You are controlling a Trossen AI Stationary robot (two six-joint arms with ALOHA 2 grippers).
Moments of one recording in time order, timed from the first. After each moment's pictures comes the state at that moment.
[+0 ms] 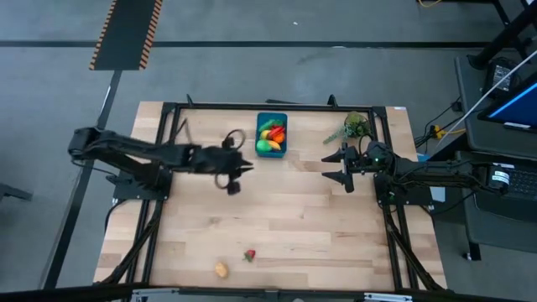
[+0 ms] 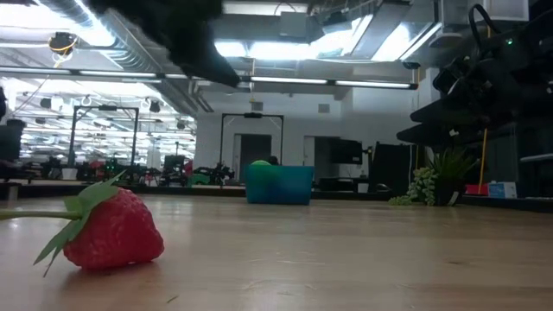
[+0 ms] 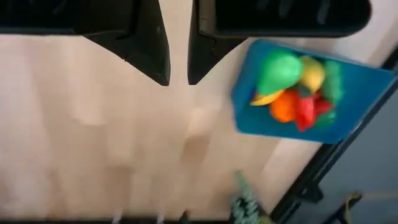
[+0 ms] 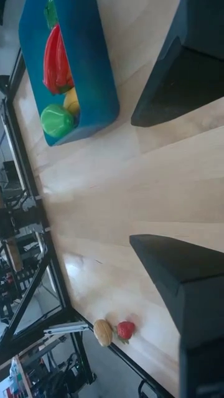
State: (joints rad) left arm -0.02 1.24 0.80 -0.15 -0.26 -0.06; right arm -0.38 0.78 0.02 0.54 -0.36 0.18
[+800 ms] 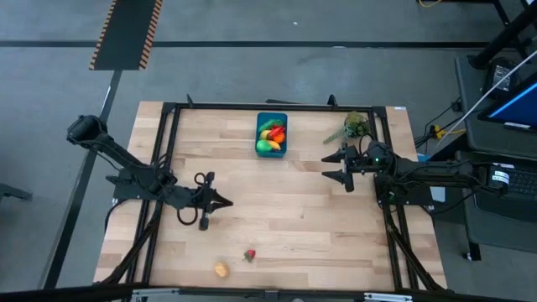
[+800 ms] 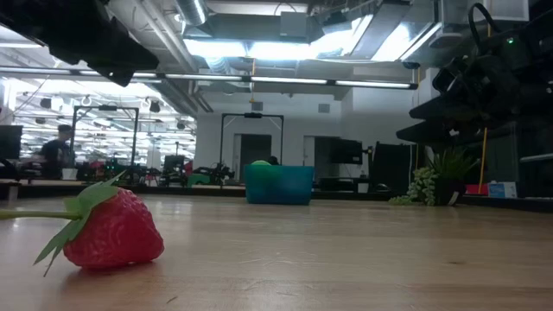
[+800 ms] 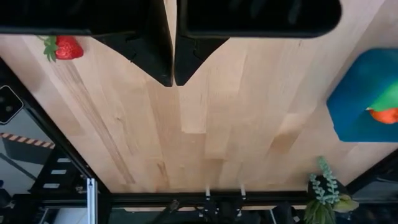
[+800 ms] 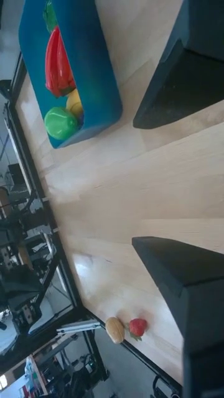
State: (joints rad) left arm -0.54 1.04 0.38 0.26 -0.51 -0.23; right arm -0.38 0.78 0.02 0.55 -0.36 0.23
